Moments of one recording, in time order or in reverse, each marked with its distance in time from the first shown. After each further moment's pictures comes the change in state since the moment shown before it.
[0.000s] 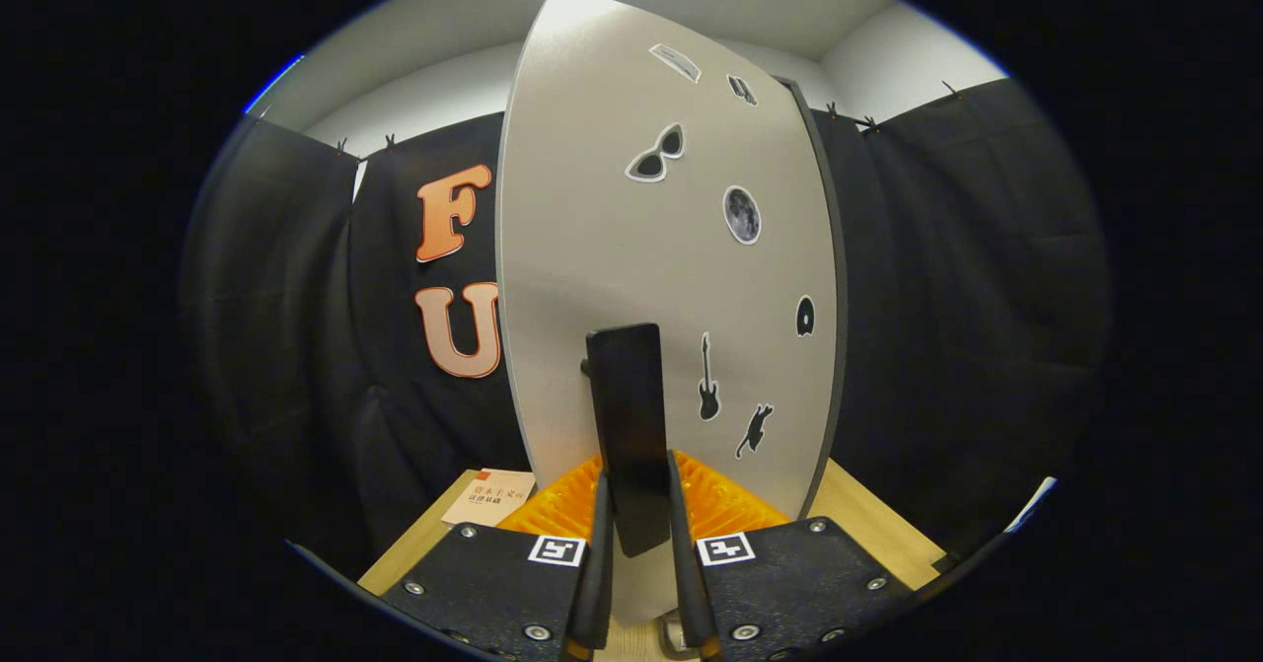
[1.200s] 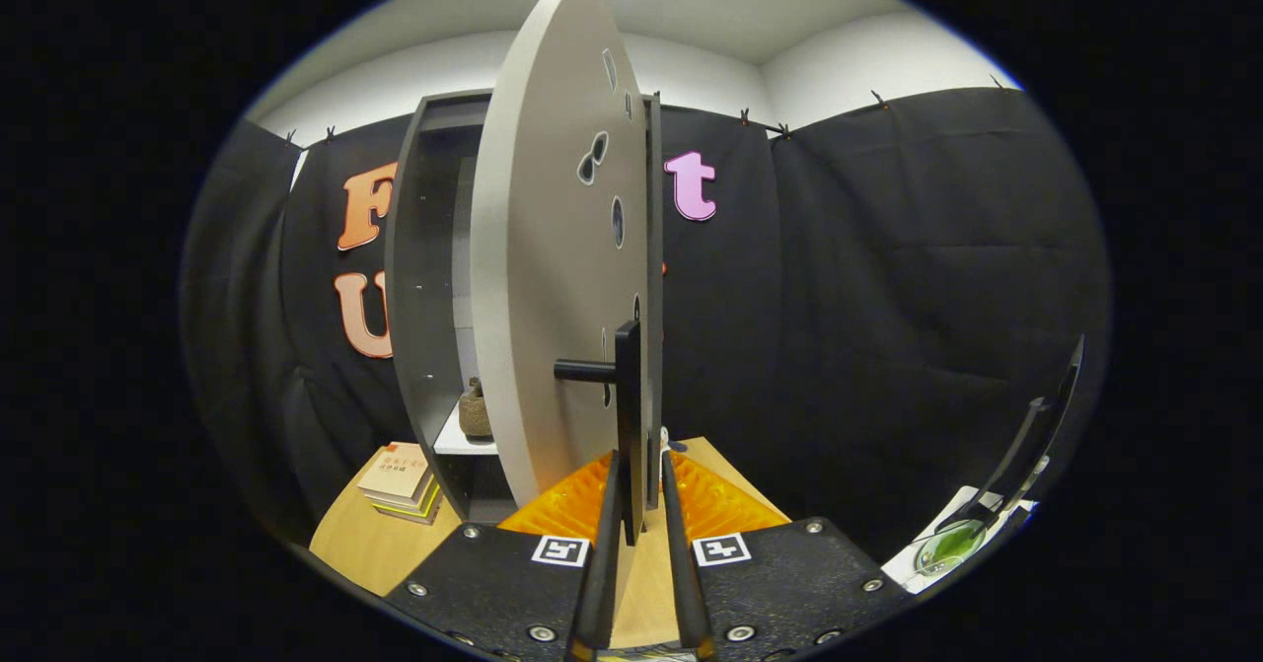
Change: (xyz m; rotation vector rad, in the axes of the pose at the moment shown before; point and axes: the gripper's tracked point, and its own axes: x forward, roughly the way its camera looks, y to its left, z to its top) arm -0.041 -0.084 -0.002 -0.023 0.023 -0.224
